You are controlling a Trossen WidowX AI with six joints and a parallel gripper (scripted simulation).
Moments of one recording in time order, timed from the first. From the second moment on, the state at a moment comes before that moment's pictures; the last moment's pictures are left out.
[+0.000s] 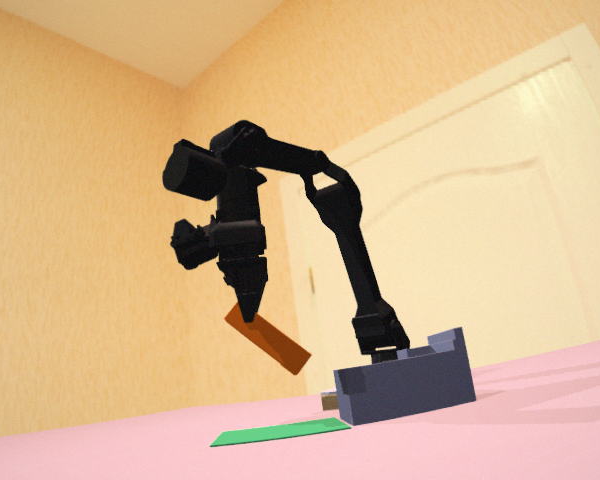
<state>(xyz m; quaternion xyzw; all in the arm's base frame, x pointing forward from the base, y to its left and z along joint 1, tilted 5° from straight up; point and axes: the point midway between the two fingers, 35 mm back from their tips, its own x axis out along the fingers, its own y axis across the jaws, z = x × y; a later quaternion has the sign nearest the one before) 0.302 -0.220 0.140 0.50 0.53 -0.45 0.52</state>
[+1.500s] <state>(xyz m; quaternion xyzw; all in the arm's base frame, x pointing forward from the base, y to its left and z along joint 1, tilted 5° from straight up) 0.304 -0.215 0.080 0.50 0.53 -0.45 0.52</state>
